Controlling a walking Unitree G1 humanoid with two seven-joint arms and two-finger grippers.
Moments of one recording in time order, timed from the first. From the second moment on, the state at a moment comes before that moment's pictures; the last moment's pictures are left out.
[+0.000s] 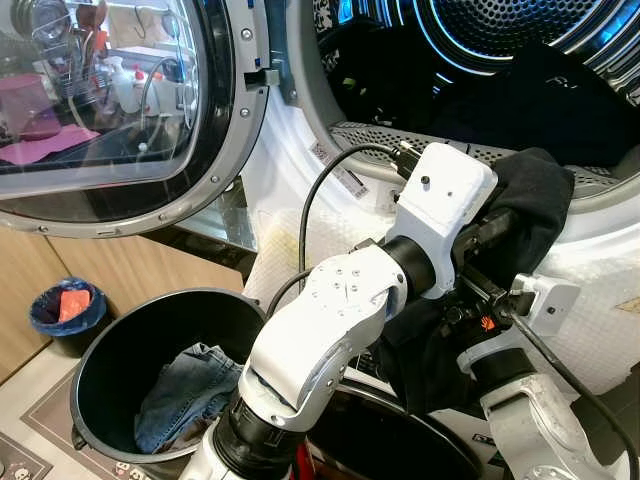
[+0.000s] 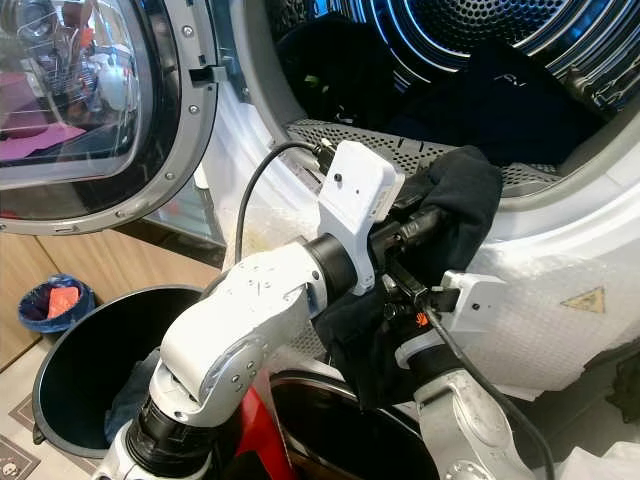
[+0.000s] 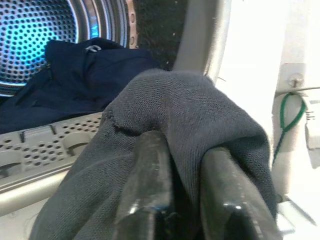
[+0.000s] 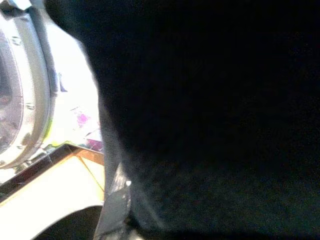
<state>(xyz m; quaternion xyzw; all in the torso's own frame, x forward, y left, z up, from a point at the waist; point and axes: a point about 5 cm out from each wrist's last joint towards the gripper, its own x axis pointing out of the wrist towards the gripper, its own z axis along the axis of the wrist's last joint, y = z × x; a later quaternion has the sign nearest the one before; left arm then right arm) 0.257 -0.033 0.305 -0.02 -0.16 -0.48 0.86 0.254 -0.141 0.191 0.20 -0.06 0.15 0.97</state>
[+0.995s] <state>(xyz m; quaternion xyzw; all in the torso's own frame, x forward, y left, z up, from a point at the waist) 0.235 -0.009 0.300 0.02 -0.18 -0.54 0.82 0.267 -0.191 0.197 0.14 -0.08 0.17 0.97</state>
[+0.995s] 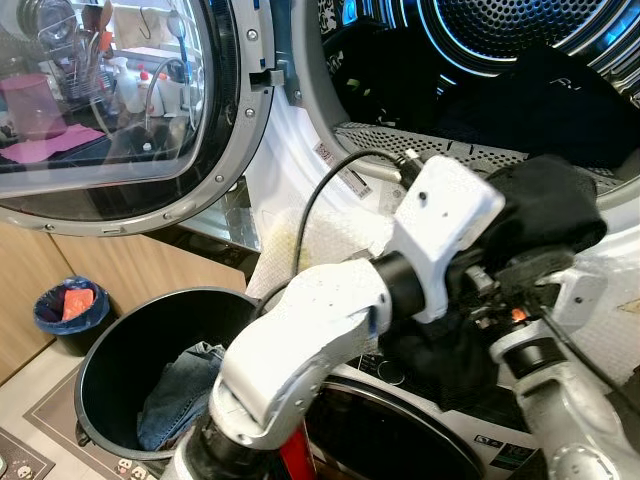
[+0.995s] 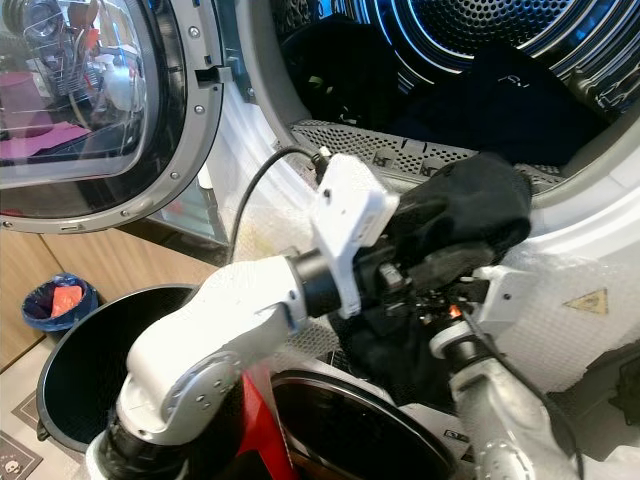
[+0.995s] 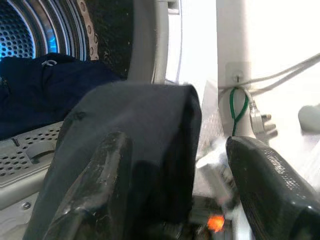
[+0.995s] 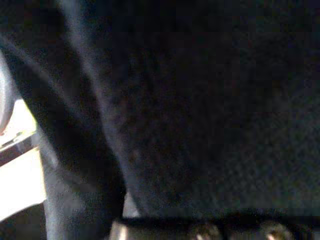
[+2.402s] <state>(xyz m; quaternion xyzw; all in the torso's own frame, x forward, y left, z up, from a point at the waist) 0.214 0.081 0.237 0.13 -0.11 -0.55 0.82 0.290 -0.269 0.305 -0.07 -0.15 0.33 0.93</state>
